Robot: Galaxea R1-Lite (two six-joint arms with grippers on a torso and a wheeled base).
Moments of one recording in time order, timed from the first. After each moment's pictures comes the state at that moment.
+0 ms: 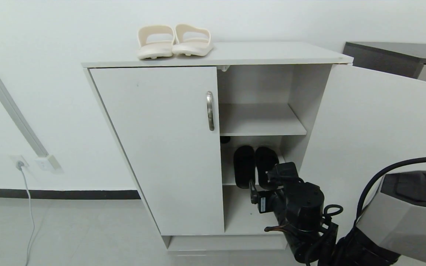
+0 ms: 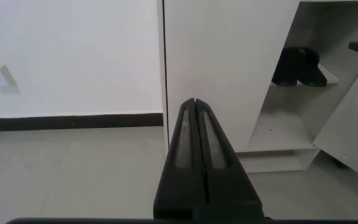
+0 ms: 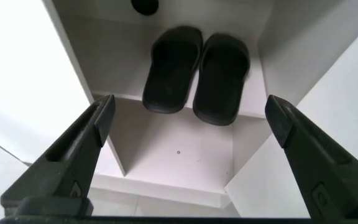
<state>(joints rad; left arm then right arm) 0.00 0.00 0.00 0.00 0.00 0.00 0.82 2.15 -0.68 -1.37 -0.67 0.05</state>
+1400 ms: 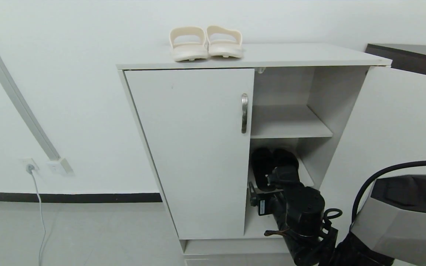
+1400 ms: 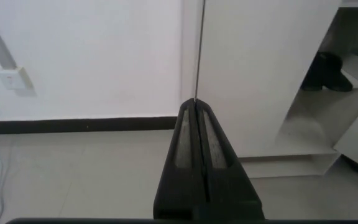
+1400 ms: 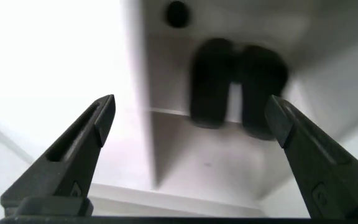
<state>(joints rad) 0.00 0.00 0.00 0.00 0.00 -0.01 0.82 2.18 -0.66 -1.44 -0.68 0.05</state>
